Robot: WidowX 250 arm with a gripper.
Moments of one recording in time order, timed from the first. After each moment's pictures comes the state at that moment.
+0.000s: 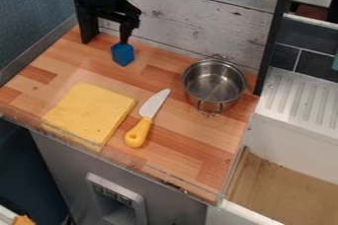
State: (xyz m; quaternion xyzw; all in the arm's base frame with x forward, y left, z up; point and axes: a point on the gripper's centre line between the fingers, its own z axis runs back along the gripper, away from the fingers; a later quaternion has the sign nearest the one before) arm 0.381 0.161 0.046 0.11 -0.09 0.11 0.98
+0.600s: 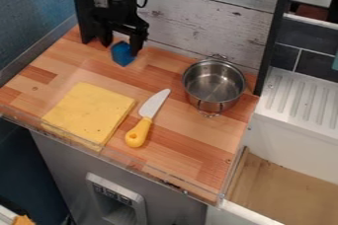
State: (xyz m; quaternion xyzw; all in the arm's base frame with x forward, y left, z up) arm 0.401 0.160 0.012 0.07 -0.06 0.05 0.99
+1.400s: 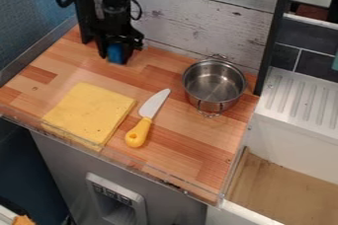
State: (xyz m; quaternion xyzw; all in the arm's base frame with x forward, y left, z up) arm 0.395 0.169 -0.007 0.09 -0.06 0.08 0.99
